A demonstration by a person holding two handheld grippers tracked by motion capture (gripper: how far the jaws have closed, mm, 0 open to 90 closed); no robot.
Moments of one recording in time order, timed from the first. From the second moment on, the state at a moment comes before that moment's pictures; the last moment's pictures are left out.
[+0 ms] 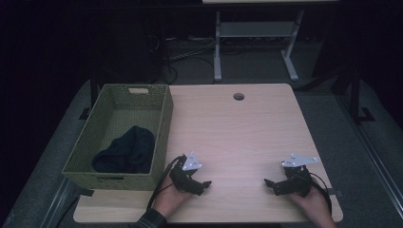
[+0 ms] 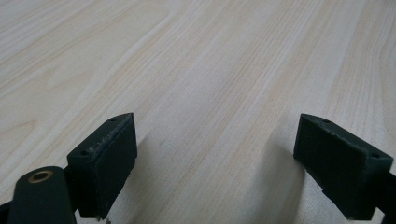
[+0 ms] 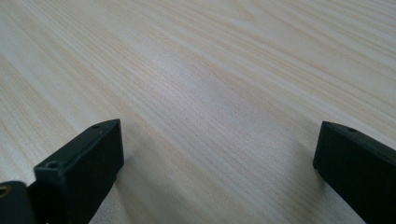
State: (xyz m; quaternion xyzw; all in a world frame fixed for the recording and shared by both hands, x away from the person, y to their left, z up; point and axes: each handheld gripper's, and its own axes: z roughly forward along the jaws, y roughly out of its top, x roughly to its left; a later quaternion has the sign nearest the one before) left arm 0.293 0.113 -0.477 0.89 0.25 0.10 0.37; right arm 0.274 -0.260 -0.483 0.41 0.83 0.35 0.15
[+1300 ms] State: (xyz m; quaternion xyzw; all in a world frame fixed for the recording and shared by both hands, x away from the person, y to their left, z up) left arm 0.301 0.116 -0.457 0.89 0.27 0.10 0.35; right arm 0.273 -0.260 -0.483 0.41 0.83 0.35 0.15
